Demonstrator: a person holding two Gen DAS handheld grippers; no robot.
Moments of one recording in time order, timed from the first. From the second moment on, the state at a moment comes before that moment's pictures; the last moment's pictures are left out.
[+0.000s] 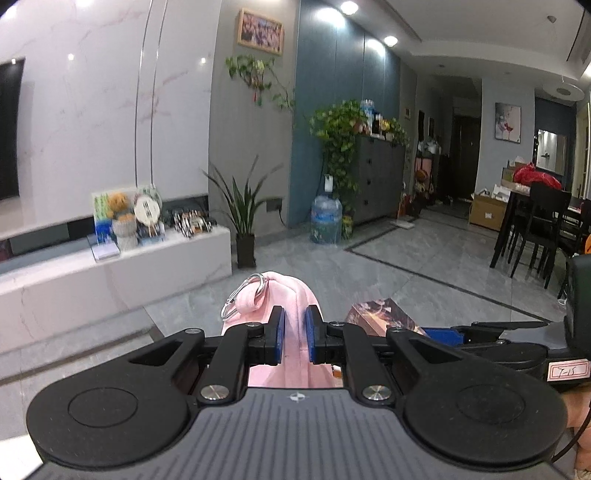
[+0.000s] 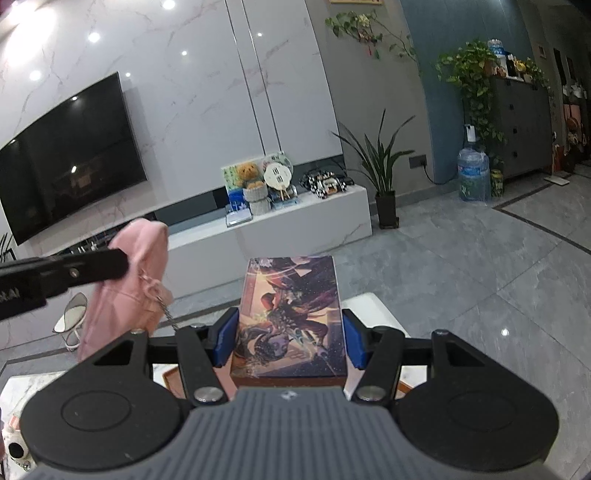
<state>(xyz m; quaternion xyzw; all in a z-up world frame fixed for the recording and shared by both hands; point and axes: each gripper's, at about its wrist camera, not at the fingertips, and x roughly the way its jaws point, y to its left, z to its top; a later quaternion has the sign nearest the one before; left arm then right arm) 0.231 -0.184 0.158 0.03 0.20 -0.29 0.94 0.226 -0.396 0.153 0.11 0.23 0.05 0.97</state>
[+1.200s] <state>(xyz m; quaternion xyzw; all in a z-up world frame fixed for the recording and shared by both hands) 0.318 -0.221 0.041 0.10 0.35 -0.23 0.90 0.316 -0.387 0.047 0.08 0.38 0.02 0.92</state>
